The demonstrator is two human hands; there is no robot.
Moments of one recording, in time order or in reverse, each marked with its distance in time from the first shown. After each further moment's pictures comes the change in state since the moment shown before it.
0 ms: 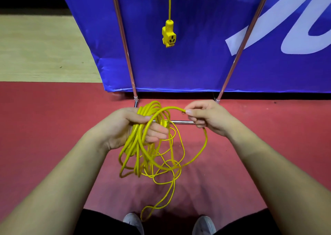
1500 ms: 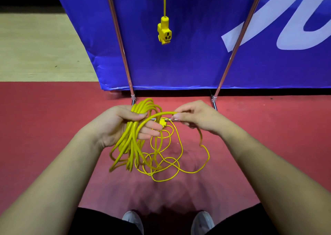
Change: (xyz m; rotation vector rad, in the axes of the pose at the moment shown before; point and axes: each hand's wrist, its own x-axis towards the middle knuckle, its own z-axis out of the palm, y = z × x) left_hand 0.001 0.000 -0.007 0.045 -0.011 0.007; right_hand -0.005 -0.008 0.021 -0.321 -0.063 -0.083
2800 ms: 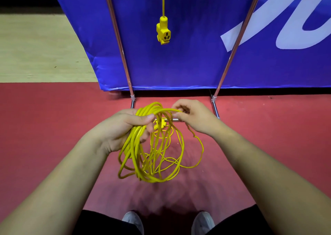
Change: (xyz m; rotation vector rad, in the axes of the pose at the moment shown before) left_hand 0.007 -0.011 0.006 0.066 0.001 0.041; right_hand 0.015 0.019 0.005 -0.255 0.176 -0.153
